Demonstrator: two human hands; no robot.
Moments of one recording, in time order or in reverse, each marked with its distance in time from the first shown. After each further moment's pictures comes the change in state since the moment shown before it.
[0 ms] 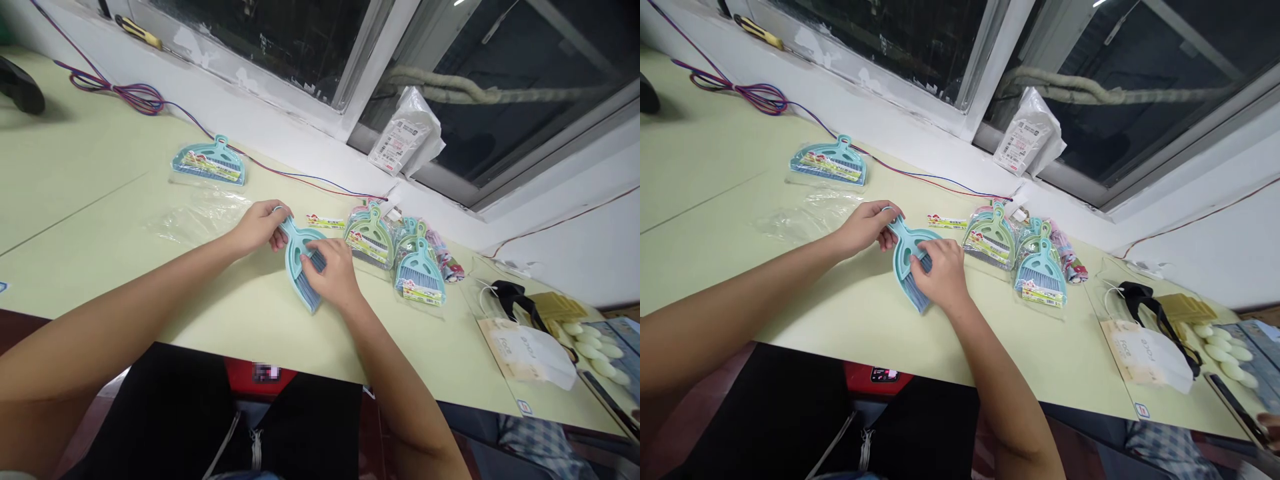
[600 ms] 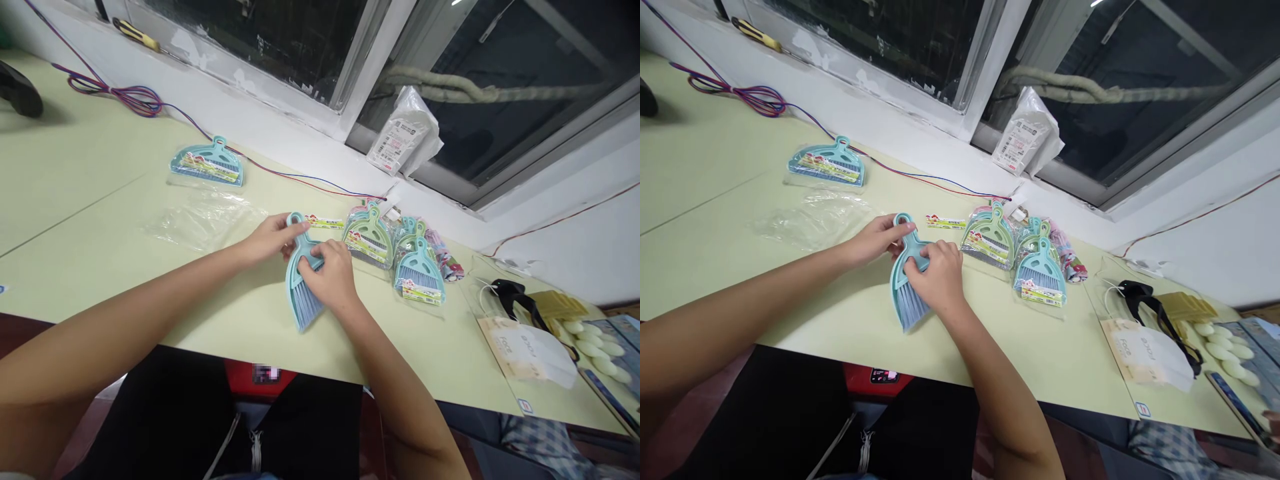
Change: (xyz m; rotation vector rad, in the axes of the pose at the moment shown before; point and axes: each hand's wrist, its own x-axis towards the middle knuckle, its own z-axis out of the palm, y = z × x) left_hand -0.005 -0.011 0.022 -0.097 -0.158 0.066; right_hand -0.001 -0.012 -0.001 -0.048 0.024 0.151
